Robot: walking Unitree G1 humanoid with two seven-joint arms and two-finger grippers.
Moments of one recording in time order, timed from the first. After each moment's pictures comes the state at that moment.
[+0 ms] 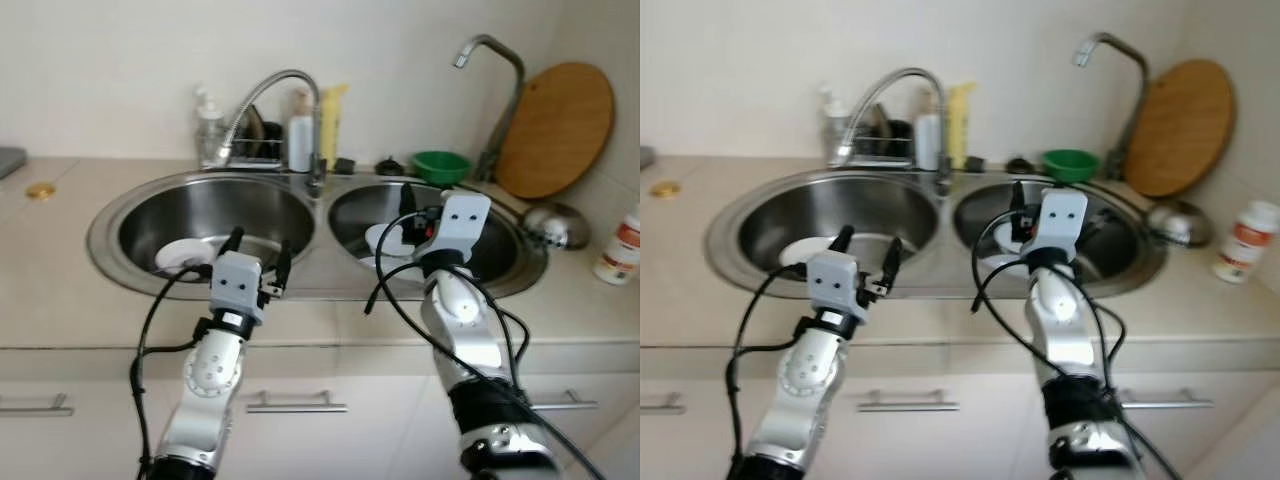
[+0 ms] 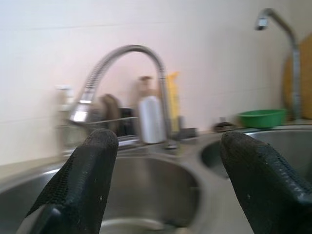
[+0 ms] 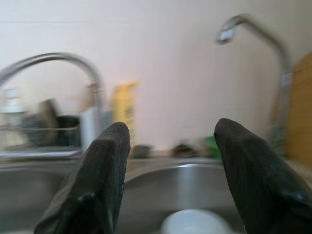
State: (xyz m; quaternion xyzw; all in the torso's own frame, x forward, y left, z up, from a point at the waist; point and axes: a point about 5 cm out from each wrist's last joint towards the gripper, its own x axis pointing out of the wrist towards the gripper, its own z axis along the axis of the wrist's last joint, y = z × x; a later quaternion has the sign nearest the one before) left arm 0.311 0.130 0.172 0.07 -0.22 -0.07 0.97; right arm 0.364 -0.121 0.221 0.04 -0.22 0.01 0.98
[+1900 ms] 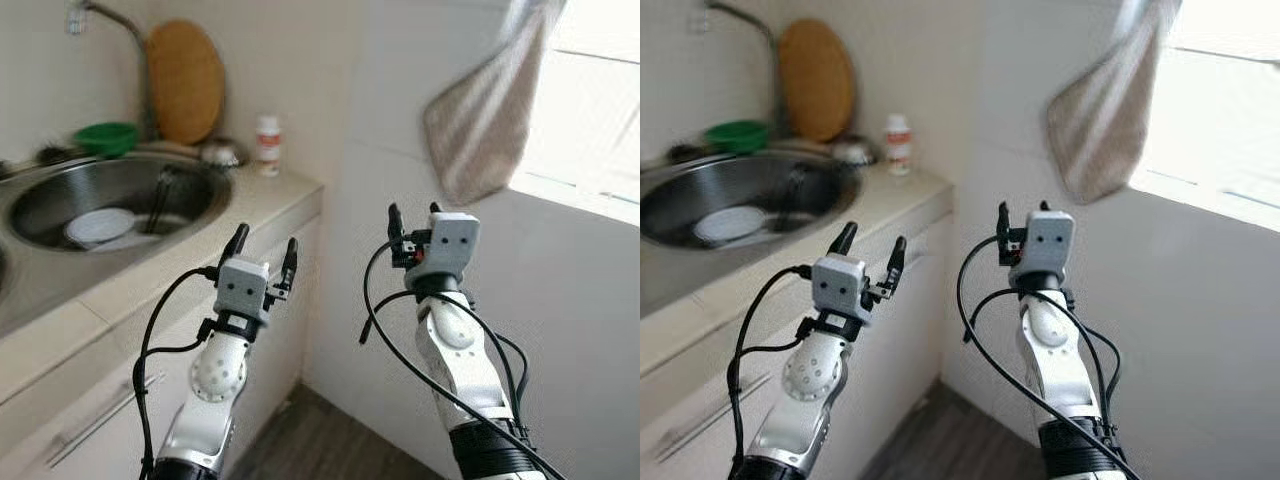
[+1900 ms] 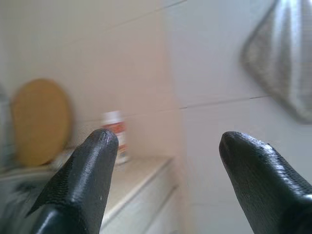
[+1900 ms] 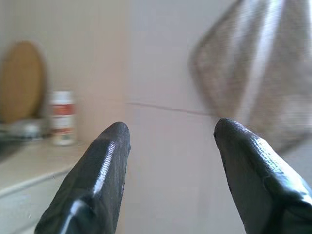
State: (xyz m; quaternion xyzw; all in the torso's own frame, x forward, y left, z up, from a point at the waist) left arm 0.307 0.121 0.172 0.09 -0.24 -0.09 0.96; right arm 0.337 -0.113 0.210 0.02 -0.20 0.02 0.98
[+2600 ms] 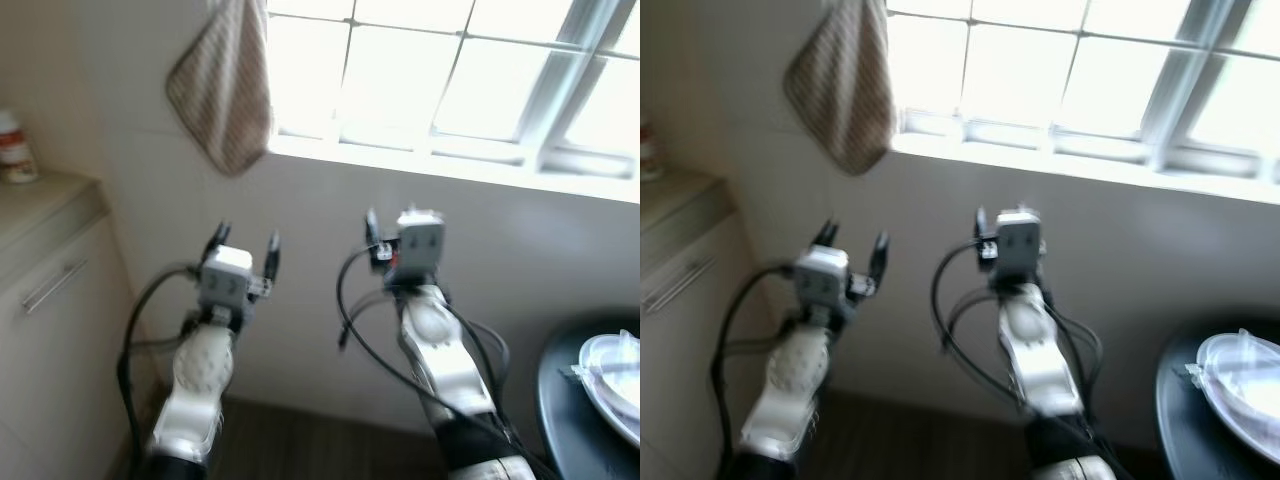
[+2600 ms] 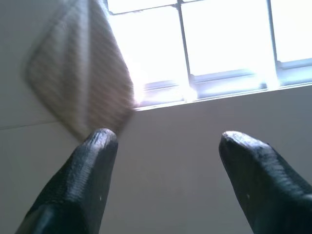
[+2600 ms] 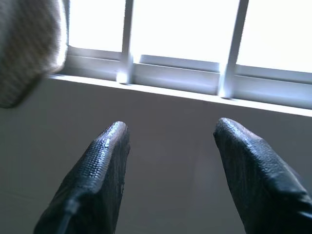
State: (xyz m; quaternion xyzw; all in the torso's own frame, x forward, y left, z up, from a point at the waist) left arm 0.308 0.128 0.170 0.09 -0.24 -0.07 0.96; right arm 0.339 -0.101 0.200 -0.02 -0.18 0.03 0.98
